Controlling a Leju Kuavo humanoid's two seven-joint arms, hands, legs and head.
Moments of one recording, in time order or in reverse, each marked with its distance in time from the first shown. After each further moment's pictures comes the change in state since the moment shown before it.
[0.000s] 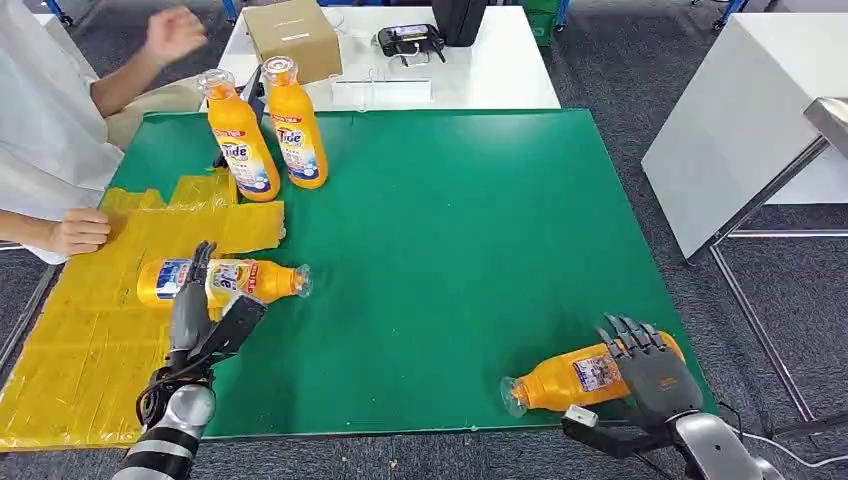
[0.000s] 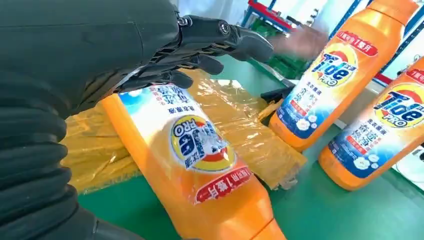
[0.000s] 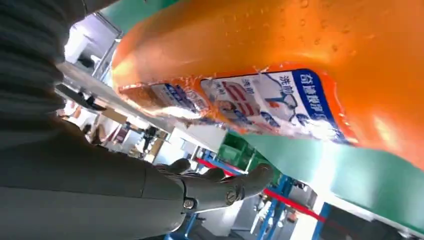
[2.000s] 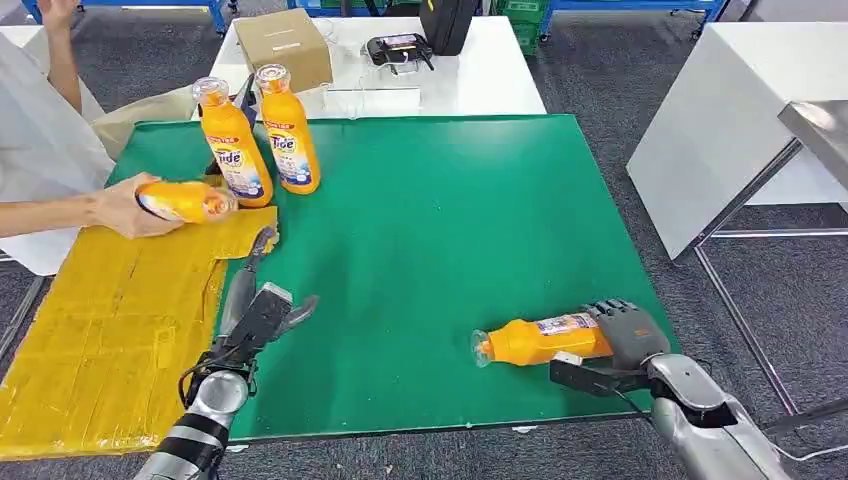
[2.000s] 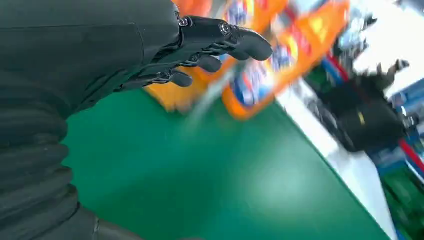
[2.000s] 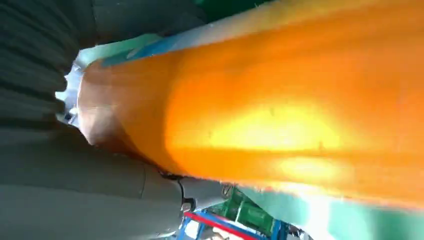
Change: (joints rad) left arm -0.035 -0.049 -0.160 -0.016 0.276 -0.203 -0.096; right arm -0.350 0.108 0.134 0.417 -0.264 0.060 -0.210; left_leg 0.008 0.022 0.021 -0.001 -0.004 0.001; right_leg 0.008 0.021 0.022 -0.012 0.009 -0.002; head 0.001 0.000
